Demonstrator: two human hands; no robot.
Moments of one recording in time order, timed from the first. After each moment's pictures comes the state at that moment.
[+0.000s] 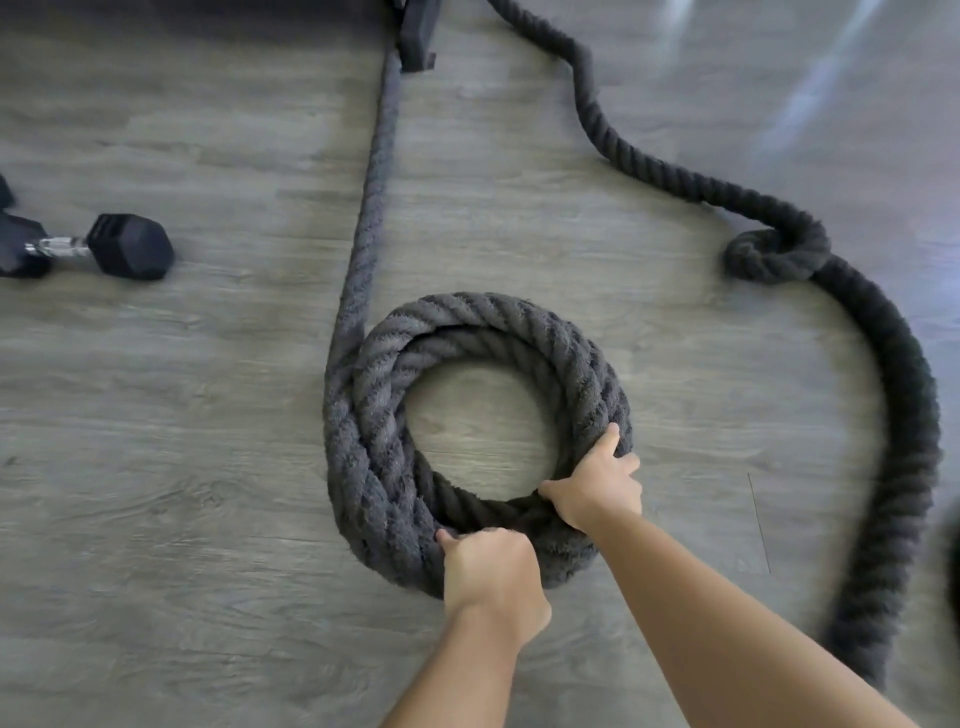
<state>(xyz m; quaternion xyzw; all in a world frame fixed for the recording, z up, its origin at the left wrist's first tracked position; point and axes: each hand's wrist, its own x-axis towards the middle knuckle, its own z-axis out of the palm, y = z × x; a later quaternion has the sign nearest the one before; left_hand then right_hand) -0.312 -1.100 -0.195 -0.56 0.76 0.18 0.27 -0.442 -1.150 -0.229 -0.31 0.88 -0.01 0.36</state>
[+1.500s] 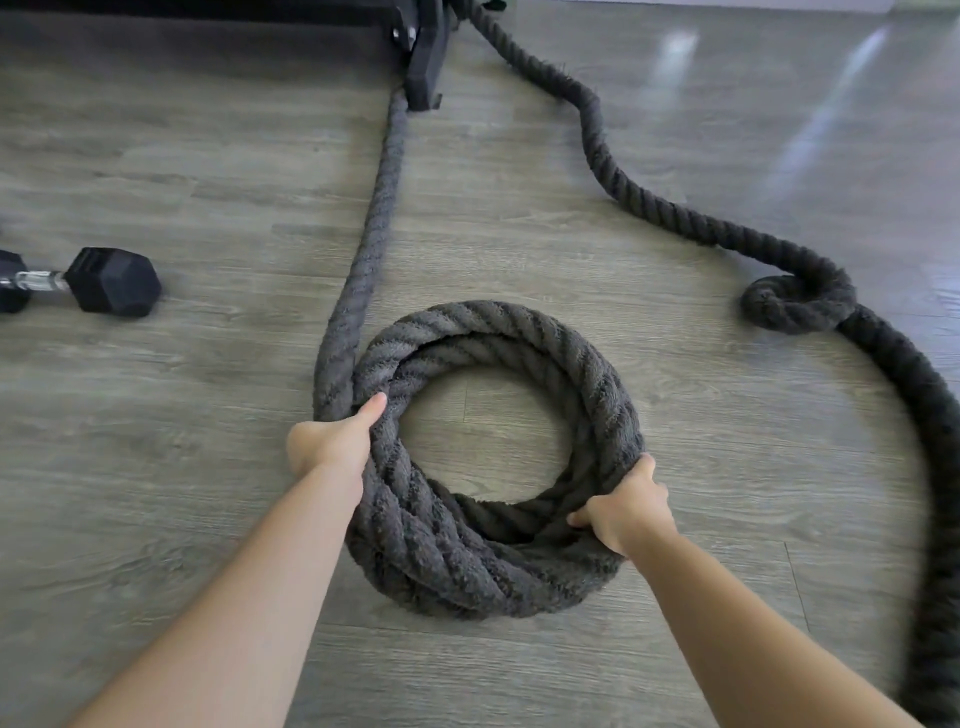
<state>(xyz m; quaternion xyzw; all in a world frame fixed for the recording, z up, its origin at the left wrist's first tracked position) -0.216 -1.307 -0.205 -0.82 0.20 0.40 -0.35 -0.474 -1.201 -0.237 -0.26 0.87 -0.08 0.40</state>
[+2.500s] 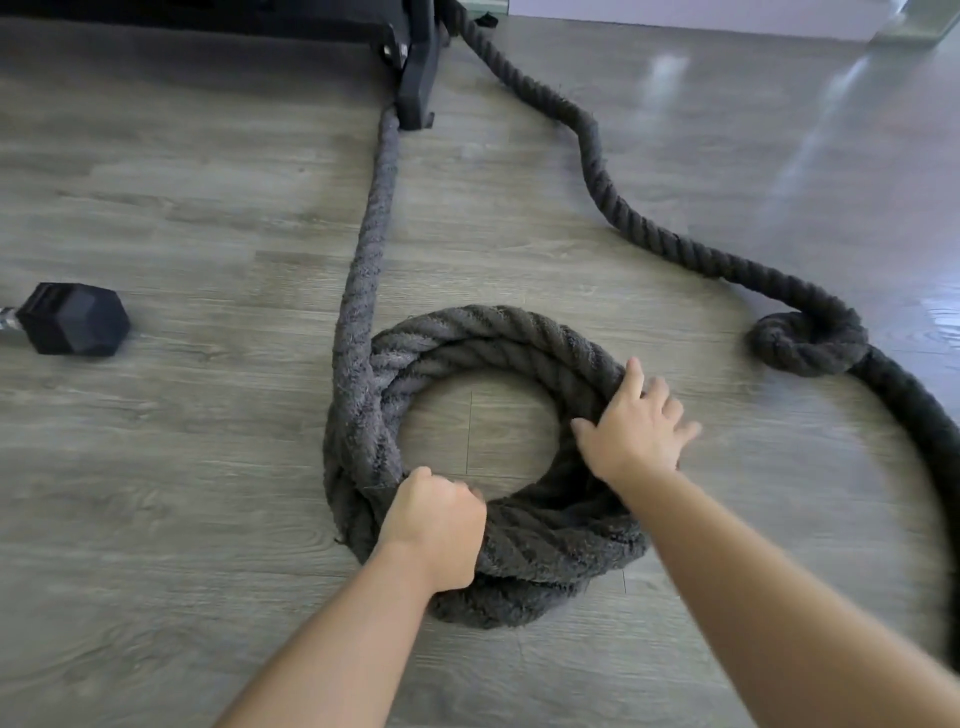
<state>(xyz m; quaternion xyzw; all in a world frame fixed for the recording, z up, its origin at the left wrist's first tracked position) -0.266 -1.309 -0.212 -0.37 0.90 -0.02 0.23 -0.480 -1.323 -0.194 -0.43 0.89 -0.03 0.17</state>
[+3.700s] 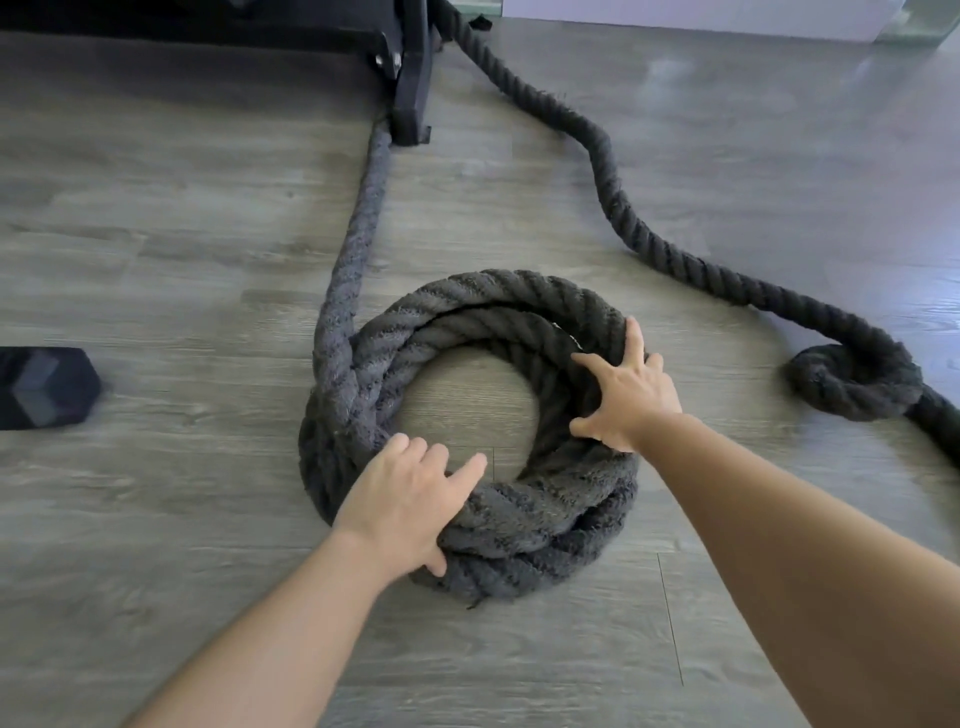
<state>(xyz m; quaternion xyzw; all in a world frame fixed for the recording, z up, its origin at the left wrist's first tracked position) -0.222 -1.429 -0.207 -0.33 0.93 -0.05 0.18 -0.505 -1.454 -0.219 -0.58 0.79 0.10 0.13</state>
